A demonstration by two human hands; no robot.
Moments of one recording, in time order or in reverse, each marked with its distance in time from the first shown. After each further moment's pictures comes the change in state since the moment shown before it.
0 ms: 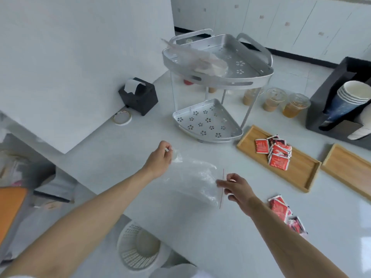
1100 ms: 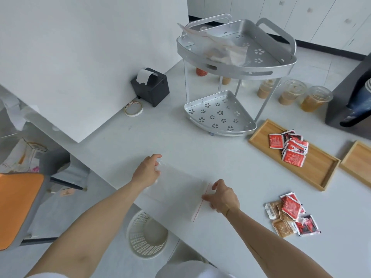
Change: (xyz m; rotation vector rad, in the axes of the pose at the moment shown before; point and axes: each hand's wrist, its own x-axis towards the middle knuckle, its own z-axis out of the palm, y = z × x) left_hand -0.014 -0.109 -0.001 0.219 -0.024 -0.179; right_hand 0.003 0.043 0.072 -0.814 0.108 0.032
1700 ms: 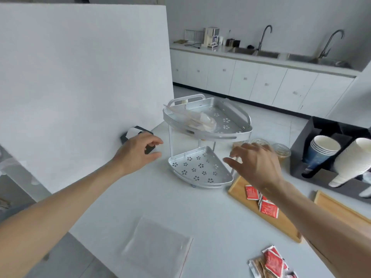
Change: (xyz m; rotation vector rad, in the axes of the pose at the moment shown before) left_hand -0.010 0.168 -0.183 -0.040 0.351 0.664; right_hand -0.063 -0.096 -0.254 -0.573 0.904 -0.773
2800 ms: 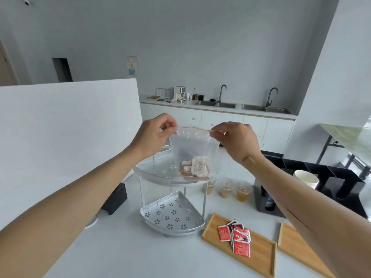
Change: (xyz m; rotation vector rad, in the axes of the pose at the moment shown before) left_hand 0.102 0.198 -0.047 -0.221 0.208 0.298; right_hand 0.064 0.026 -0.156 0.290 0.333 0.160
